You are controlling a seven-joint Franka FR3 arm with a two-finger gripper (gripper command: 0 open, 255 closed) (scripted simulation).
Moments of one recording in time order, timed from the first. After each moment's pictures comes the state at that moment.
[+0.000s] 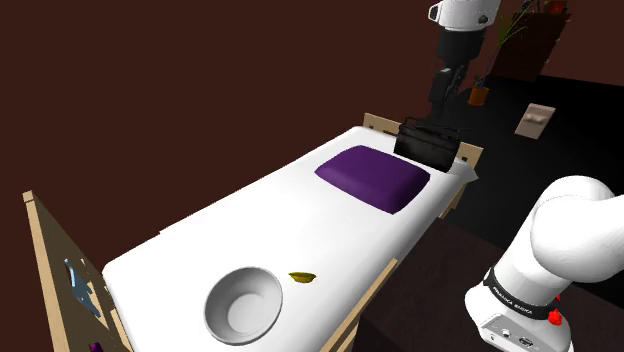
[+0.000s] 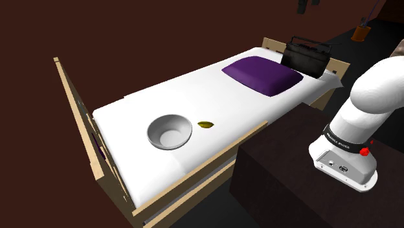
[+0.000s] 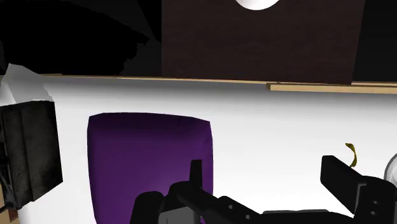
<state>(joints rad) 0.01 -0.80 0.02 -2.28 -0.12 1.47 -0.06</state>
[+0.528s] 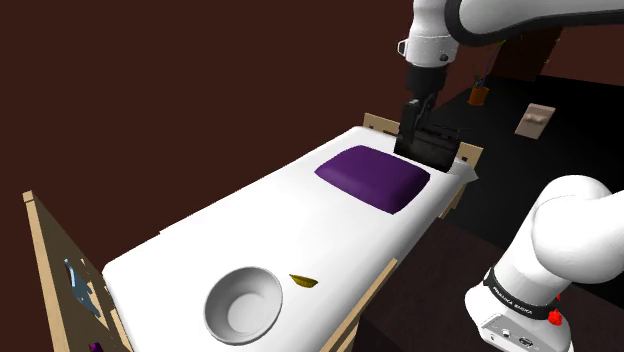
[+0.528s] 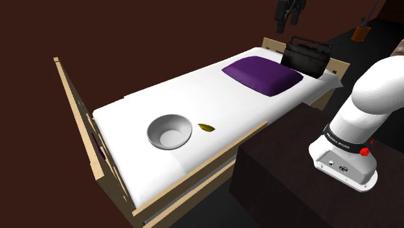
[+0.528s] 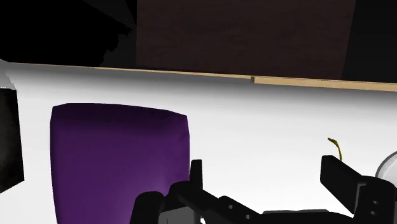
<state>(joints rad) 0.04 -0.72 0.06 -2.38 -0.07 1.62 -0.01</state>
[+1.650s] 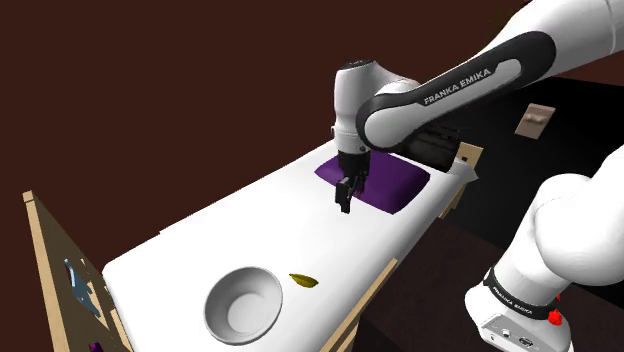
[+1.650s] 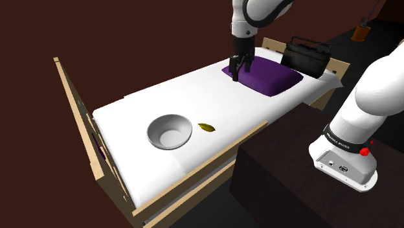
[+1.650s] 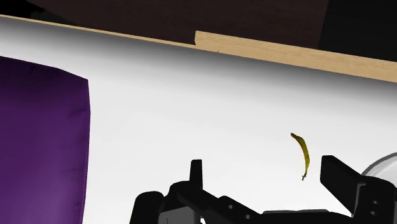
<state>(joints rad) 0.14 -0.28 0.18 -2.49 0.05 2.12 0.07</state>
